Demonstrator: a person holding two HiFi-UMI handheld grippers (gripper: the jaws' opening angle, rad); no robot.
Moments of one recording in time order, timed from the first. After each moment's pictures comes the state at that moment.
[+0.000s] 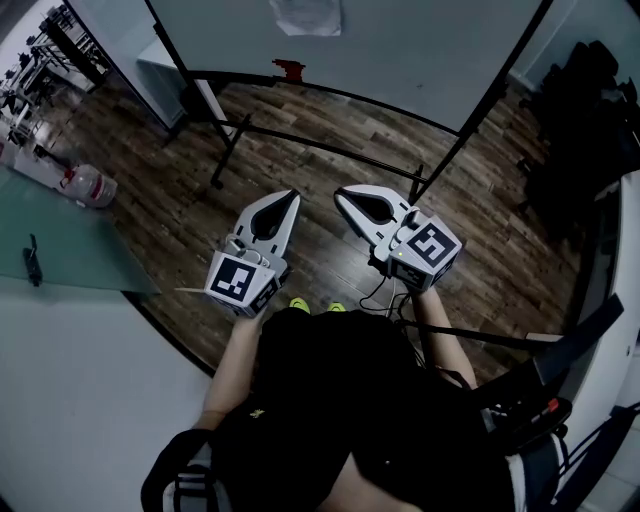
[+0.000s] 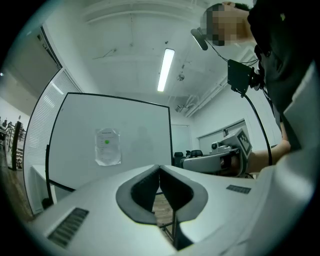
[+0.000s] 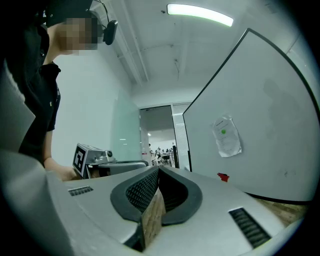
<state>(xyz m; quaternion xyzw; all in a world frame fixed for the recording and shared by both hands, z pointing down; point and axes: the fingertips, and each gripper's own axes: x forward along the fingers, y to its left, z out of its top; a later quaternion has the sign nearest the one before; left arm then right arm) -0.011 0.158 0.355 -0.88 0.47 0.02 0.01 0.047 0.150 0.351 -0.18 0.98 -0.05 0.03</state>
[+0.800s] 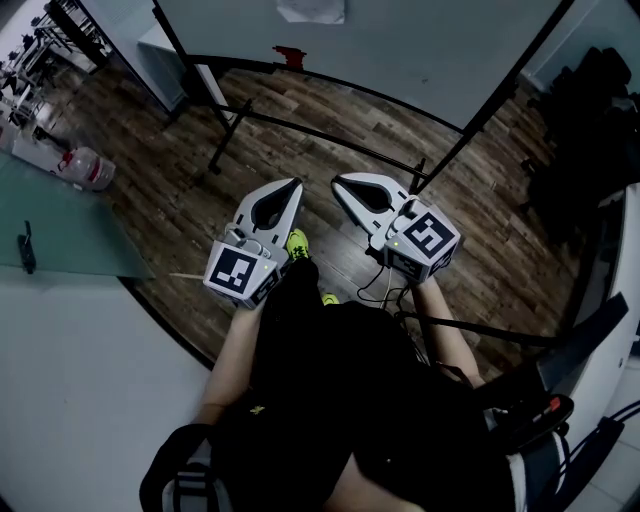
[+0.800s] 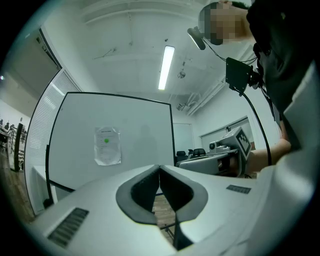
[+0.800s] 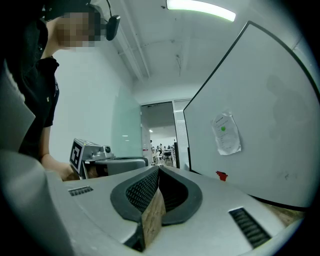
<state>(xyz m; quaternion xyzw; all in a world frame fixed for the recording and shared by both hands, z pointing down) 0.008 0.137 0.359 -0.87 0.48 0.01 0.01 0.054 0.125 0.358 -0.17 0.99 -0.04 0.01</state>
